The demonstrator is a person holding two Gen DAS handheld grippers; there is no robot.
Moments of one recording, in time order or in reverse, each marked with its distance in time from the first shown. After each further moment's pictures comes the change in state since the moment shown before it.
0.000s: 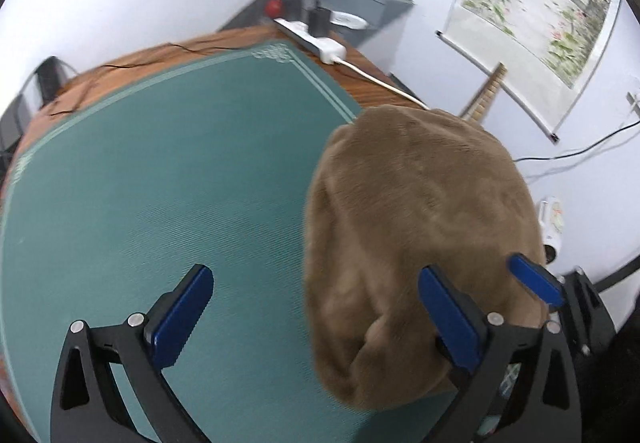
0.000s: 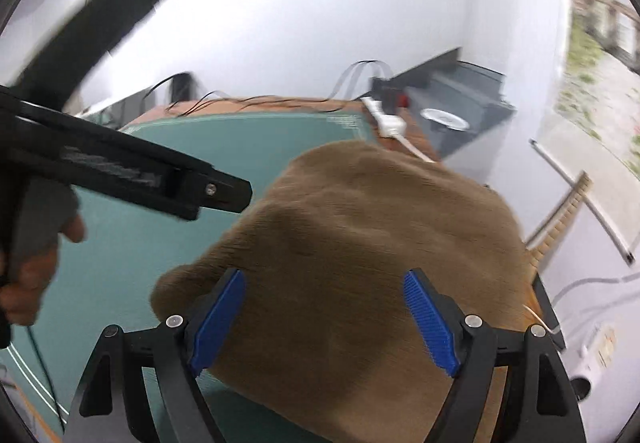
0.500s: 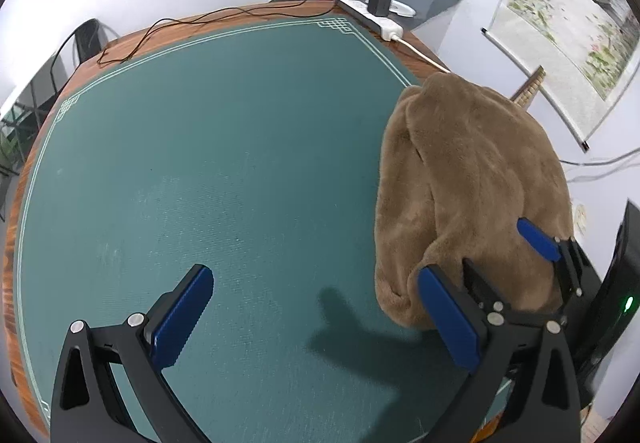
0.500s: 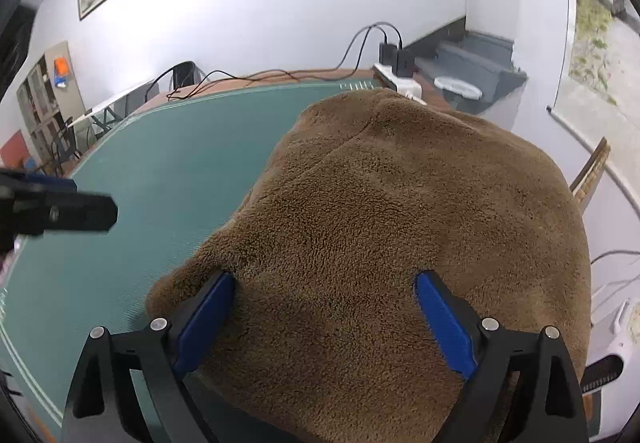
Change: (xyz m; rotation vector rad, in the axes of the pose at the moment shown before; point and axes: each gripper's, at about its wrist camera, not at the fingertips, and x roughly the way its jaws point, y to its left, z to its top) left arm -0.017 0.037 -0.042 -0.091 0.069 0.069; right arm 0.024 -0.006 -0.009 0.118 0.107 0.048
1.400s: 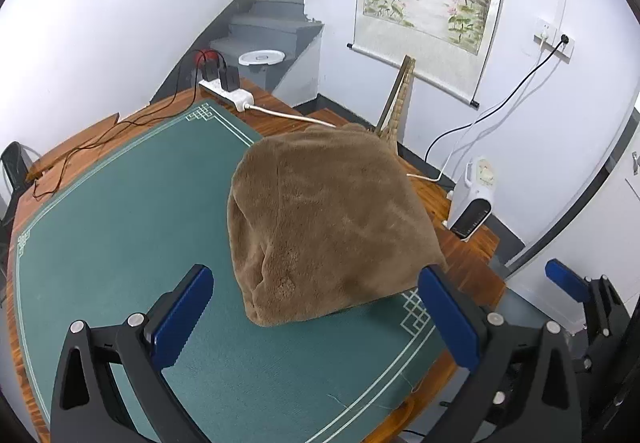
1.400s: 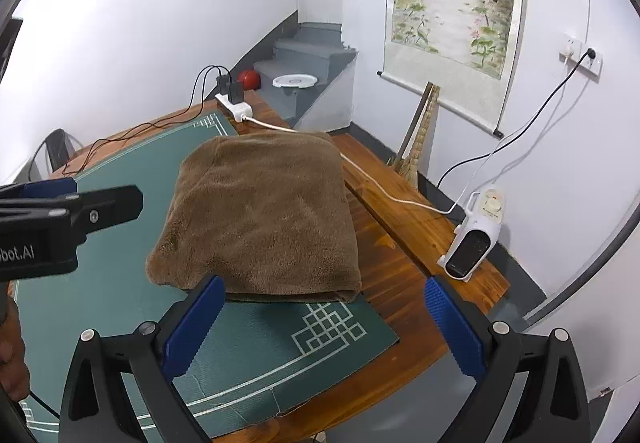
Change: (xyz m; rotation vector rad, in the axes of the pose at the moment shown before) left arm -0.107 -0.103 -0.011 0.345 -0.183 -0.210; right arm -0.189 0.008 -0.031 0.347 -0.047 -0.468
